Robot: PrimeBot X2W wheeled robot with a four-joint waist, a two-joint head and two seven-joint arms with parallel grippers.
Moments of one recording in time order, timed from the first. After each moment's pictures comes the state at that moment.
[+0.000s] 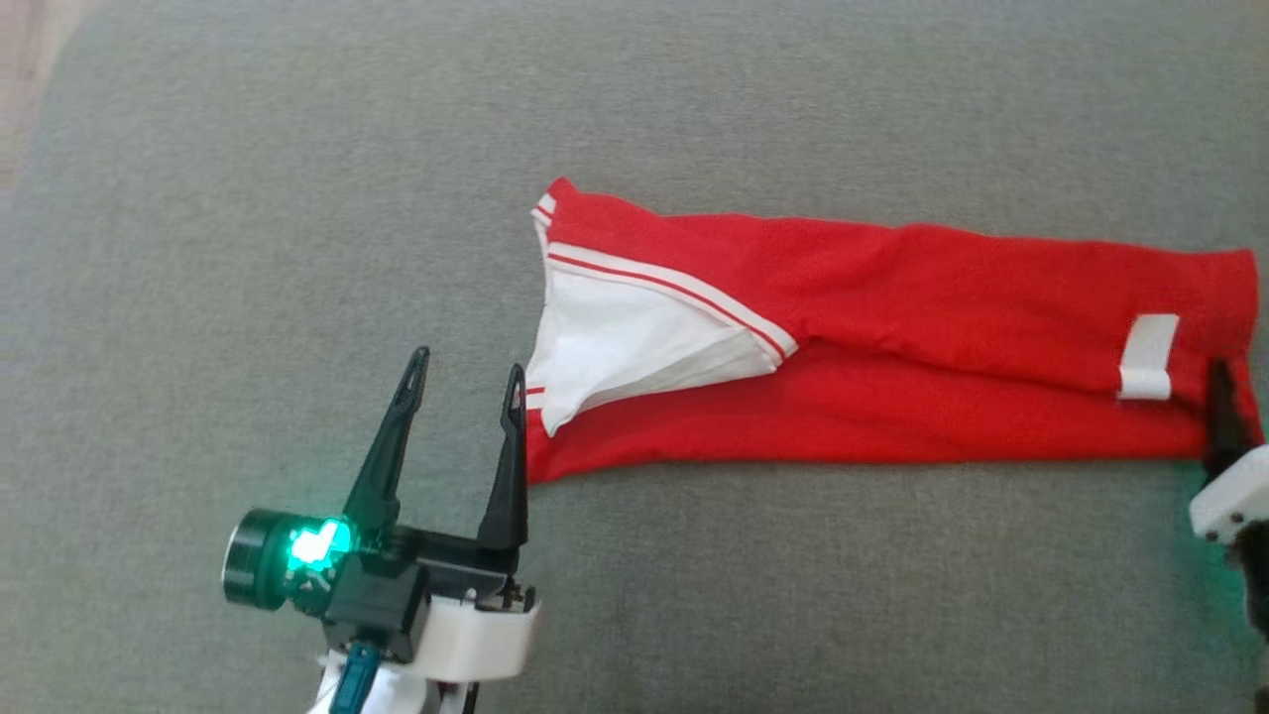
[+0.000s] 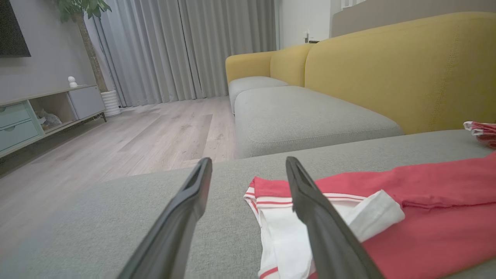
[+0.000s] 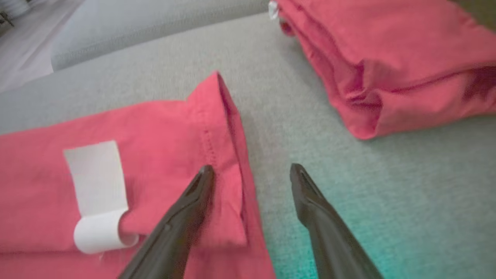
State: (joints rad) left arm -0.19 0.34 -0.67 -0.08 -0.31 0.45 -0.26; right arm -0.22 -0.23 -0.29 0.44 0.31 0.13 0.14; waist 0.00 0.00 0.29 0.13
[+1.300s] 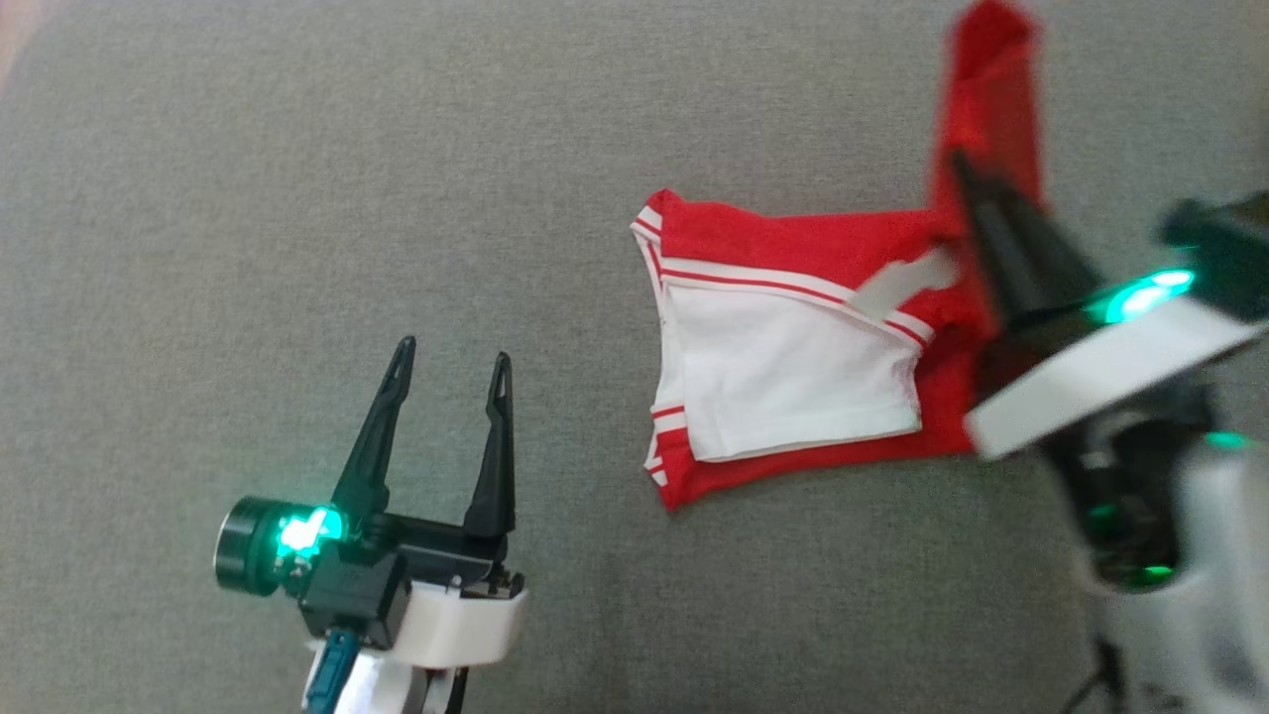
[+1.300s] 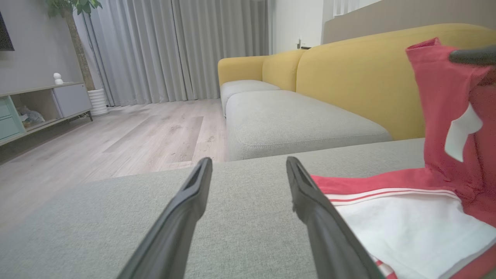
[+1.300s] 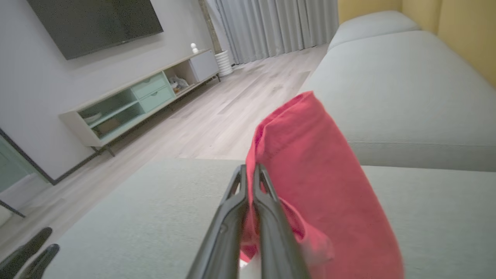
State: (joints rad) left arm -0.09 0.14 -0.40 -0.03 -0.11 0.18 -0.26; right arm -0.27 -0.14 0.13 -0.26 0.45 0.13 0.40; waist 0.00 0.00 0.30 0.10
